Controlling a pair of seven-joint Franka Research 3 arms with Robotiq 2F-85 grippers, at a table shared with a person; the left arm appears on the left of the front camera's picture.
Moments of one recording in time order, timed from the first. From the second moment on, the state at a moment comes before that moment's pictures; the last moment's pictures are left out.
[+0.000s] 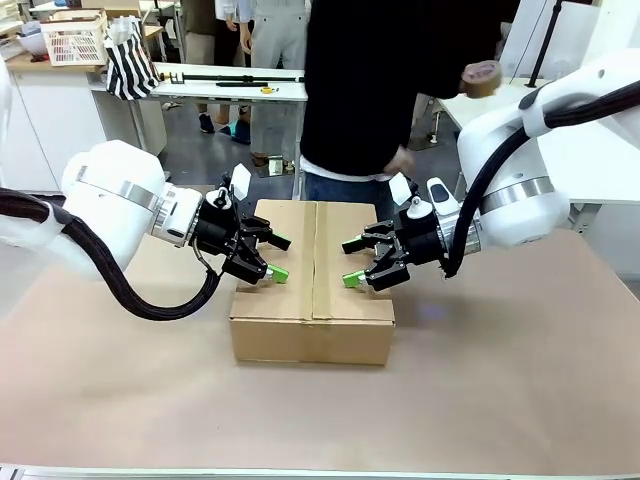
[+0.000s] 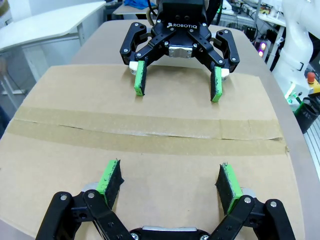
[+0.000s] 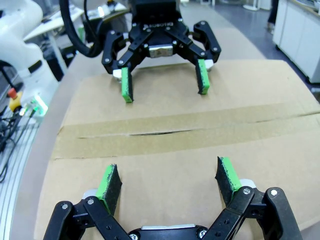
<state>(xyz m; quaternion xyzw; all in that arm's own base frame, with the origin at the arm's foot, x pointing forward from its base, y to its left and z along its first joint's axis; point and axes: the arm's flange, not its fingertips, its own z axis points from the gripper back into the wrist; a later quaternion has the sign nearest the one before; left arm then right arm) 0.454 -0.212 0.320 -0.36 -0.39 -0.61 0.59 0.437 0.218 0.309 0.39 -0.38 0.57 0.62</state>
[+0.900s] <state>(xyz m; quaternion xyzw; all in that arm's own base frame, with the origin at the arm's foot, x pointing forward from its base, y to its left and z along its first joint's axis) 0.454 -0.212 0.320 -0.36 -0.39 -0.61 0.59 0.437 0.218 0.309 0.39 -0.38 0.57 0.62</state>
